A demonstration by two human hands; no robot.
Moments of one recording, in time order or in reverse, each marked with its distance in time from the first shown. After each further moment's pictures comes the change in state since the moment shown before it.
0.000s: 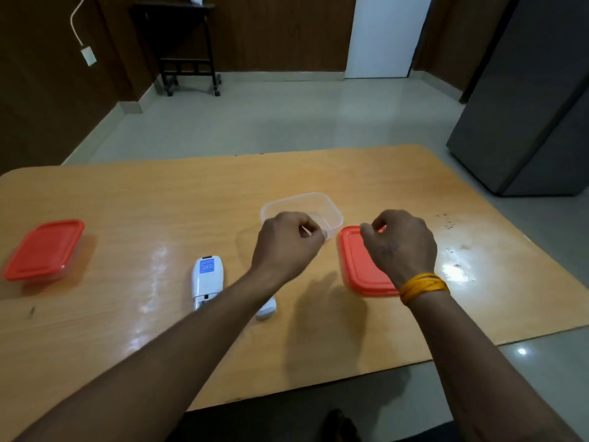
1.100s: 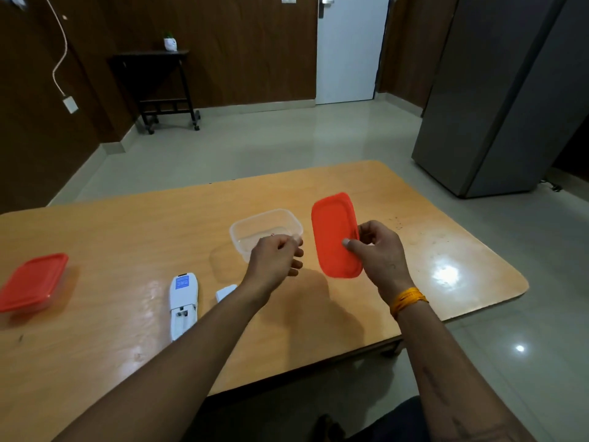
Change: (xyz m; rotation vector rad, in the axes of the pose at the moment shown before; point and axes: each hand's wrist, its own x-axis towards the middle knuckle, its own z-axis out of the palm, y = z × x) left_hand -0.016 0.018 0.039 -0.386 -0.120 -0.166; right_hand -0.018 0.066 -0.027 0.756 -0.093 0.086
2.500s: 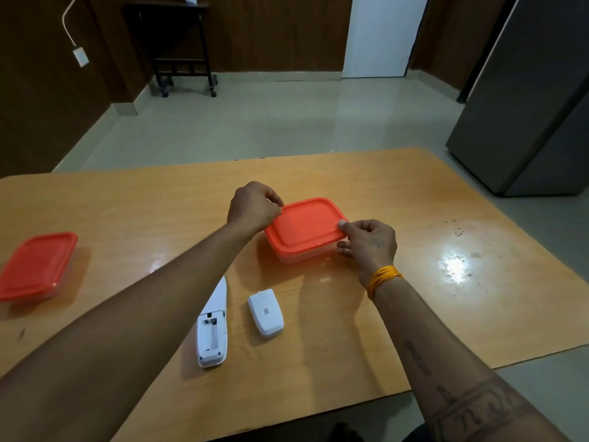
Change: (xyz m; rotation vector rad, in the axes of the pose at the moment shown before) left_hand 0.143 -0.023 -0.105 0.543 0.222 0.044; right_hand 0.055 -0.001 0.139 0.268 0.131 0.401
